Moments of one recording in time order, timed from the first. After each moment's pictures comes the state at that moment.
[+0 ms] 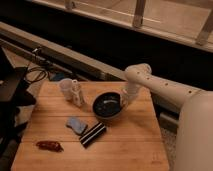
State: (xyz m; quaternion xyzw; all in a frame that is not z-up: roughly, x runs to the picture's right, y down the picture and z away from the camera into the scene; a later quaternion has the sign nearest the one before) arm 0.122 0.089 0.845 -0.30 0.22 0.73 0.57
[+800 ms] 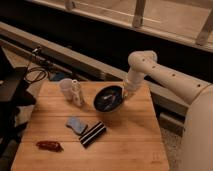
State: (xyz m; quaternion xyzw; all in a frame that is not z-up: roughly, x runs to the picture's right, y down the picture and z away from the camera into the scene) arm 0.123 0.045 0.797 -0.31 0.21 0.73 0.58
